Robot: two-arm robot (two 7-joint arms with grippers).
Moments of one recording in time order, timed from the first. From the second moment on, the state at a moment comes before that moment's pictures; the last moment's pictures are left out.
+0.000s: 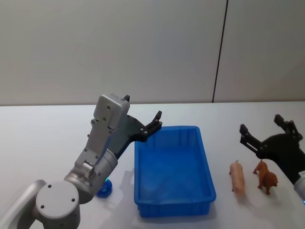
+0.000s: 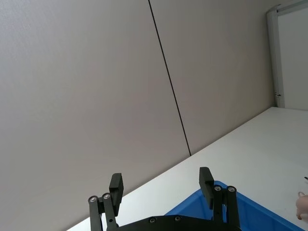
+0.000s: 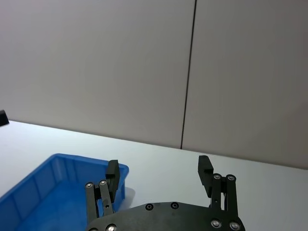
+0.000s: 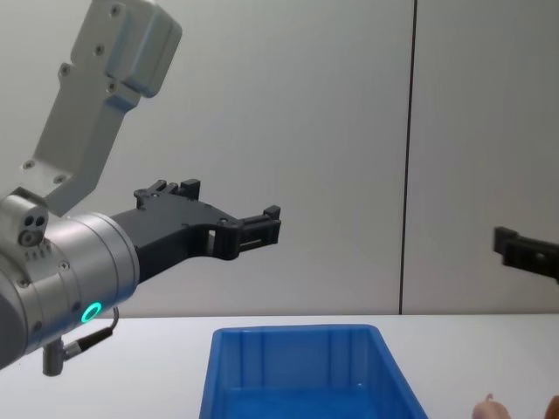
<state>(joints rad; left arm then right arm) -0.24 0.38 0.45 -1.63 -0.20 0.01 -0.01 -0.05 0.35 -0.22 -1.79 0.29 0.03 0.04</state>
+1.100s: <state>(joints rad) -0.24 0.38 0.45 -1.63 -0.20 0.01 -0.01 -0.20 0.44 -0.17 -1.86 0.33 0.31 -0.11</state>
